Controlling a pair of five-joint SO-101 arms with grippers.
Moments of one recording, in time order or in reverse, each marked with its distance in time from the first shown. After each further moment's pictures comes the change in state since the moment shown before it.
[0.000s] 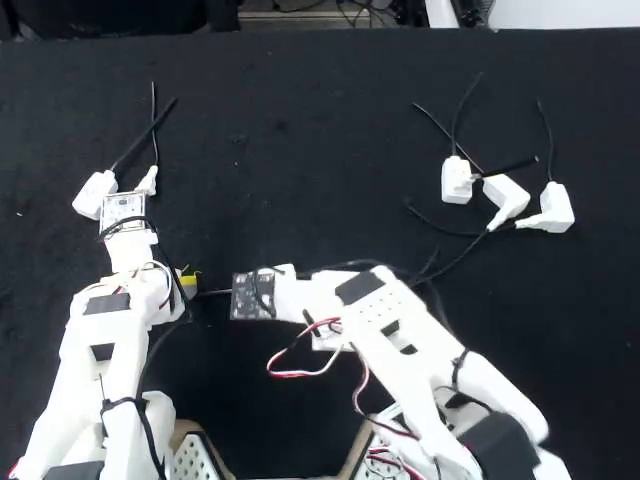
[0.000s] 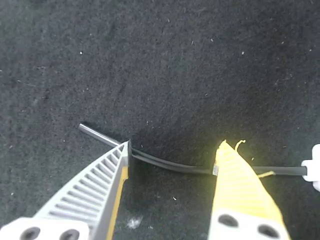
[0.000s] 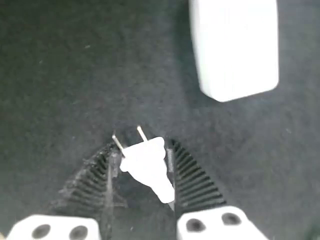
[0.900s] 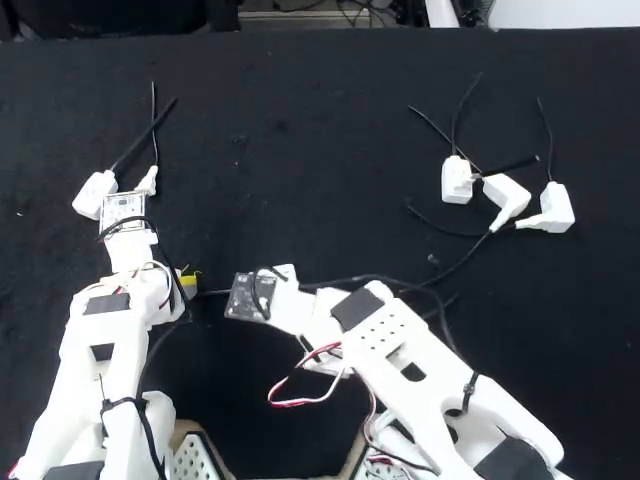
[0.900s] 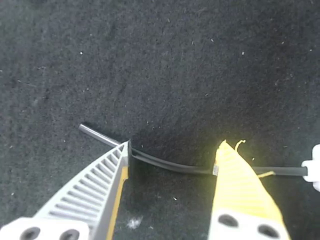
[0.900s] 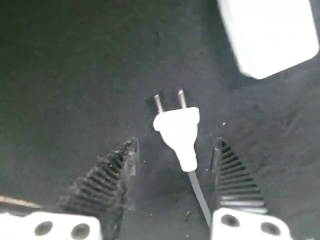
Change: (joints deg) left arm 0.0 0.0 0.0 0.0 0.0; right arm -6.2 -6.9 3.3 8.6 -13.0
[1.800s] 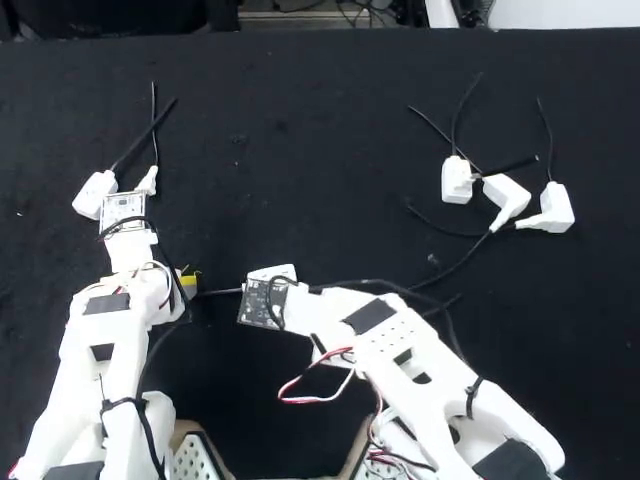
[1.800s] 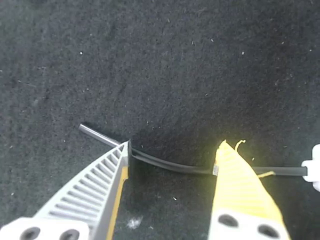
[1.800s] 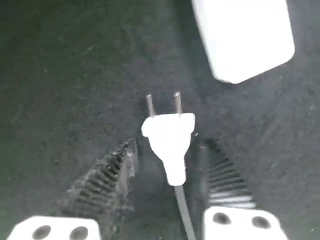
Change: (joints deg) left arm 0.0 0.0 0.0 0.0 0.0; right arm 5.3 -0.1 9.1 -17.5 7.6
